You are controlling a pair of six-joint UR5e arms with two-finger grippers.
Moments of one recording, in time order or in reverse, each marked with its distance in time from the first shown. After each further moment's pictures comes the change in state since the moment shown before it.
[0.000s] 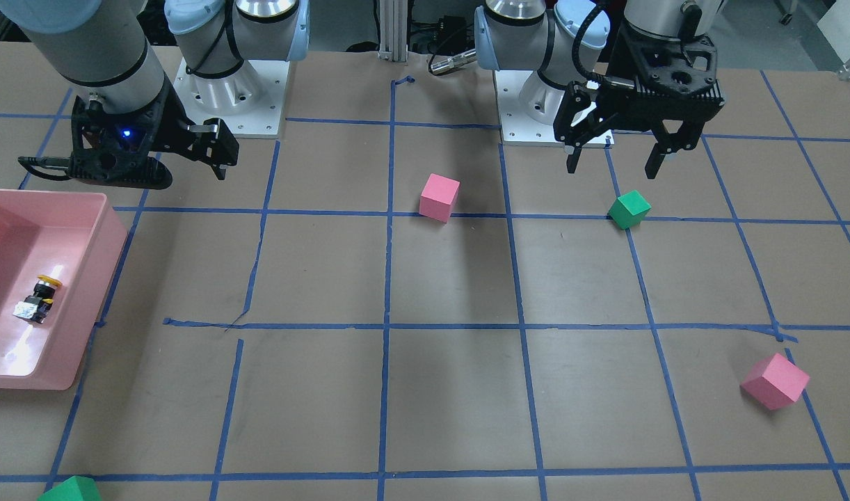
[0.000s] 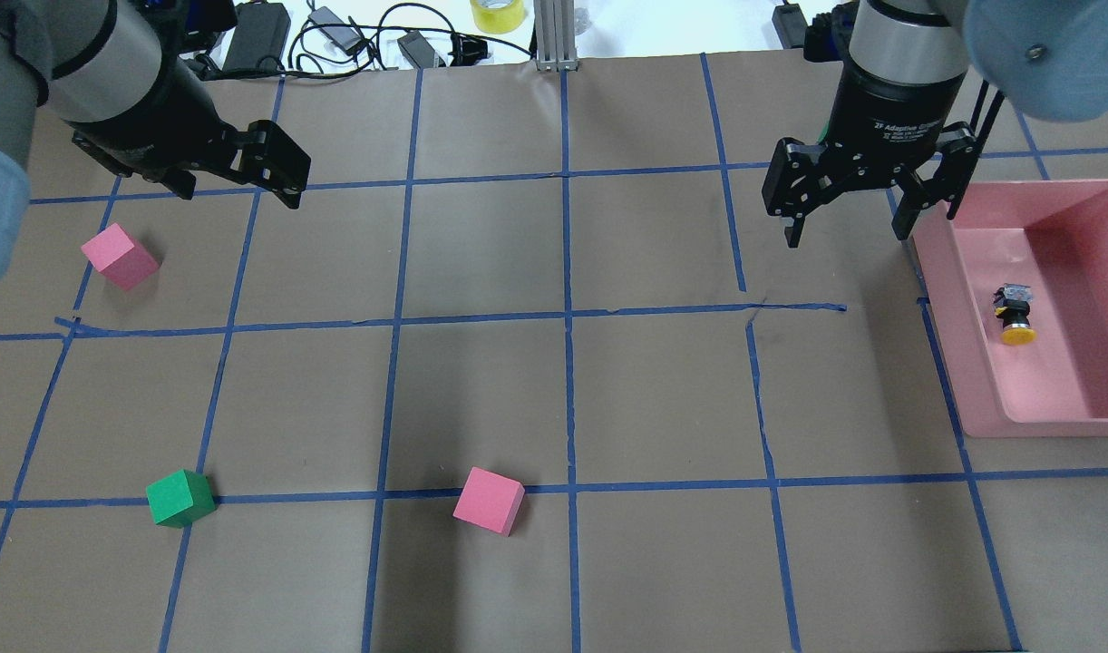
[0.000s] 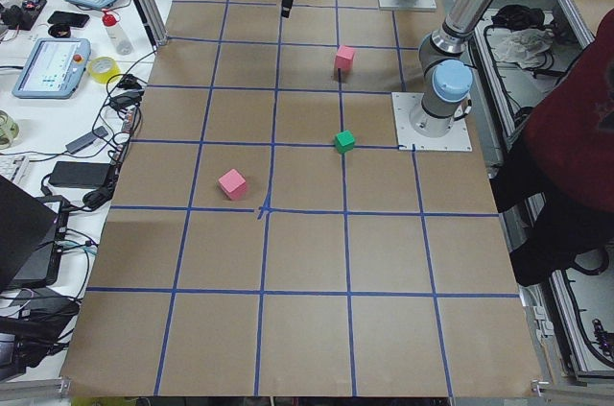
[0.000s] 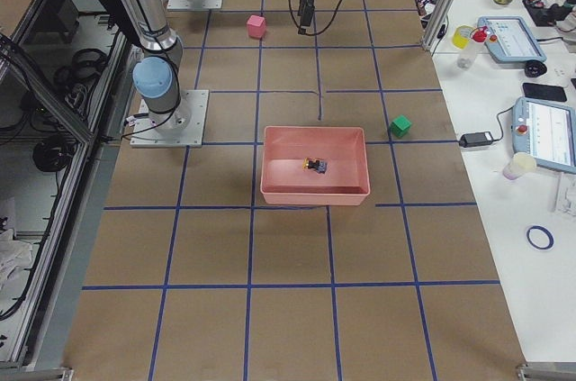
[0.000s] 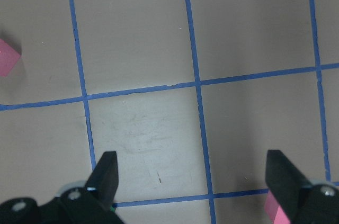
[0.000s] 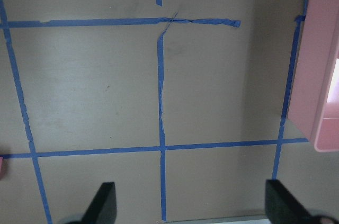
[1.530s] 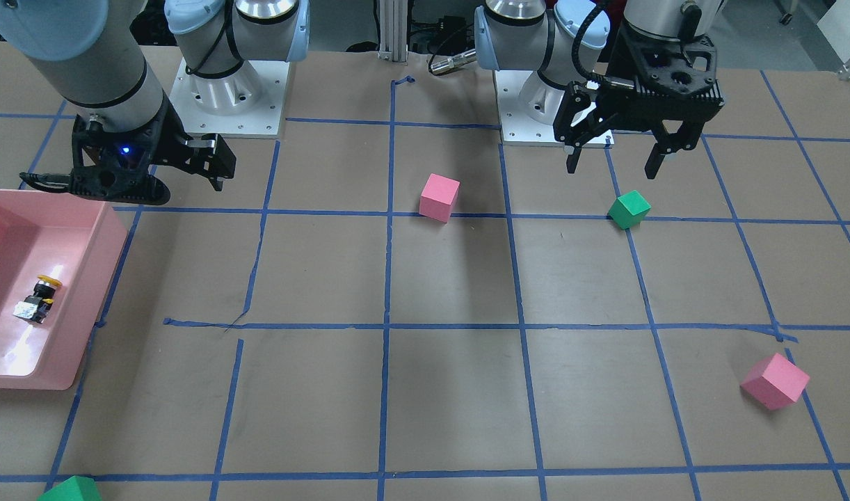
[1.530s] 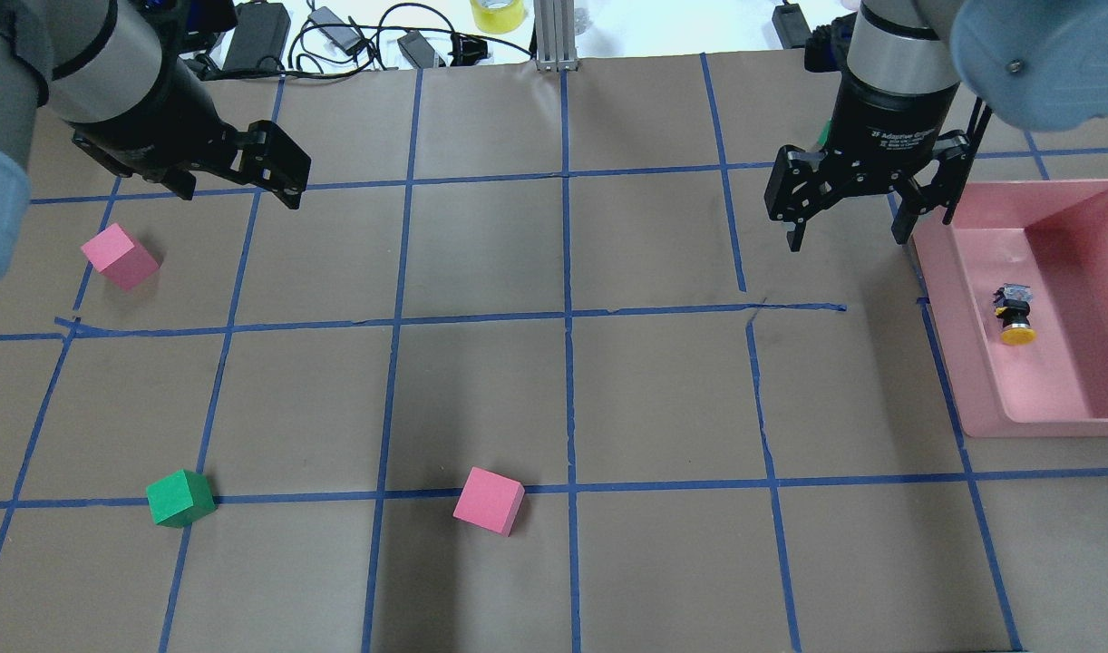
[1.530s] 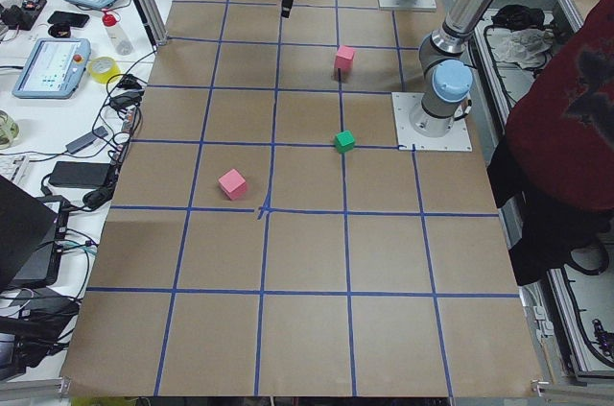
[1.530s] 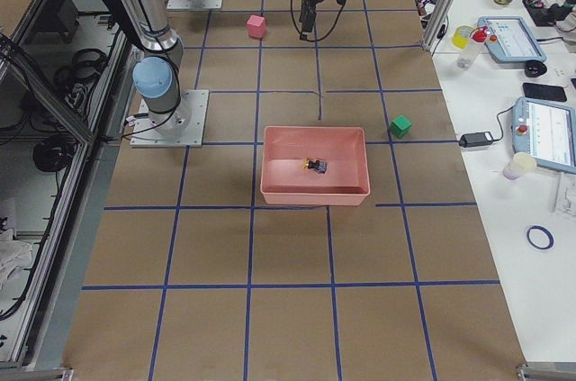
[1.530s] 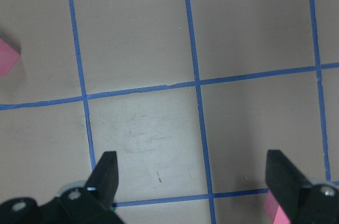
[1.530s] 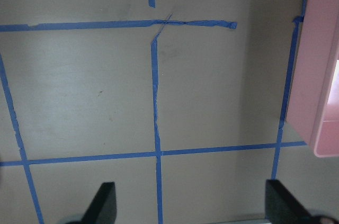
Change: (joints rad) left arm 0.000 0.000 0.000 0.000 0.000 0.000; right arm -0.010 0.017 0.023 -0.030 -0.011 0.002
